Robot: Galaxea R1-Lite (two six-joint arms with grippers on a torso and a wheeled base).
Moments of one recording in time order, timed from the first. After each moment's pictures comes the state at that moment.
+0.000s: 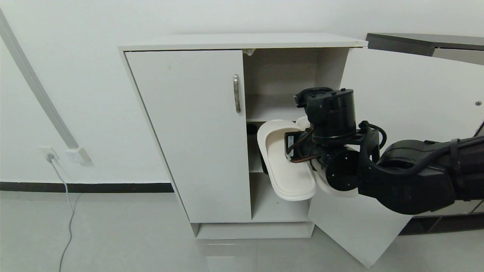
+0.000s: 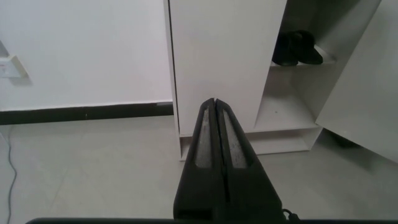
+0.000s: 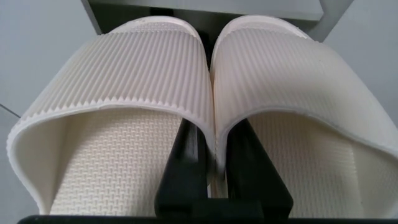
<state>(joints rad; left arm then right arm) 0.00 0.00 0.00 0.00 -0.04 0.00 0.82 1.88 -1.31 -0.33 -0.71 0.17</state>
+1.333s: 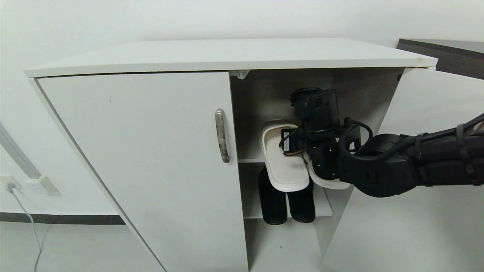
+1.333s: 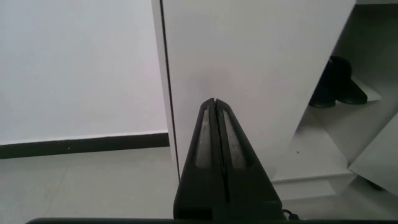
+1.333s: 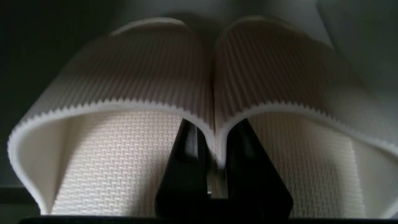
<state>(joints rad) 0.00 0.00 0.00 0.00 -0.04 0.00 0.78 1.97 -1.44 -0.27 -0.70 0.19</state>
